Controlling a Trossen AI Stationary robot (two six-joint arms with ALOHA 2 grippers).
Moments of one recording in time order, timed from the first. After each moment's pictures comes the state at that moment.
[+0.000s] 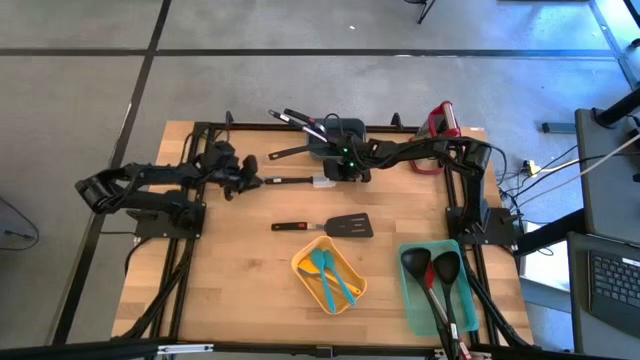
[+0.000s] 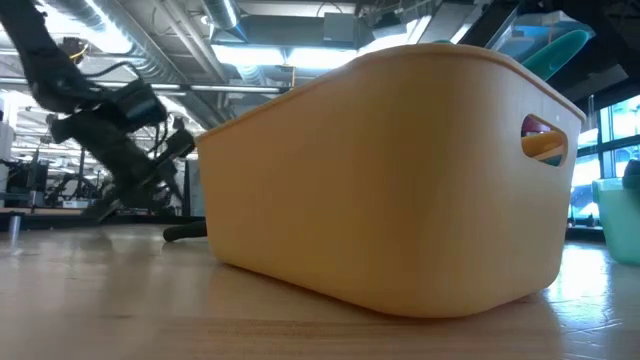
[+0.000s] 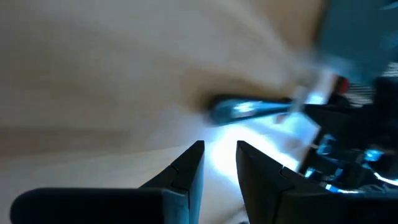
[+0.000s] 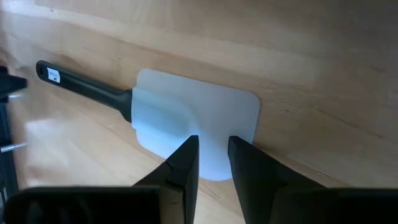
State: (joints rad) left arm 0.84 1.19 0.20 0.20 0.48 -1.33; right arm -0.41 2.01 1.11 -0.13 -0.27 1.03
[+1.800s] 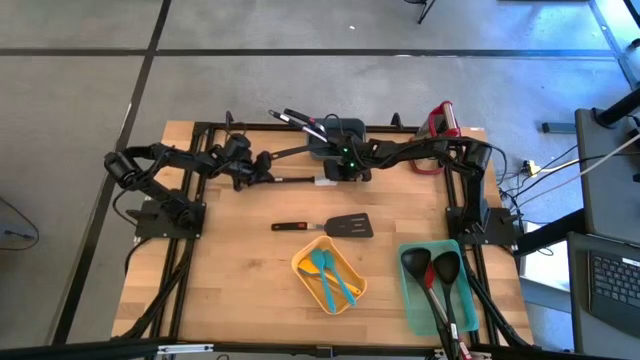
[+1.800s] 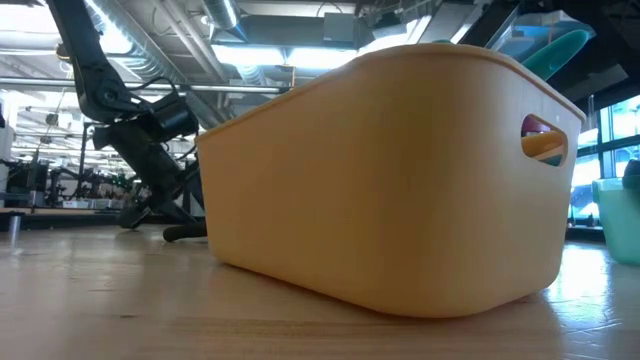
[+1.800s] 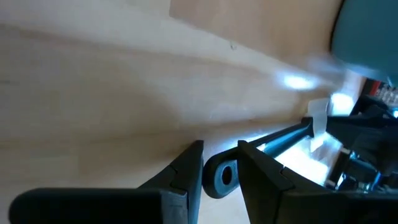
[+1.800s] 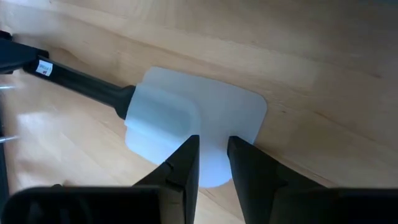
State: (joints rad) left arm 0.78 1.48 0.37 0.26 0.45 -1.23; right arm -0.41 2.01 1.11 -0.14 -0.26 0.99
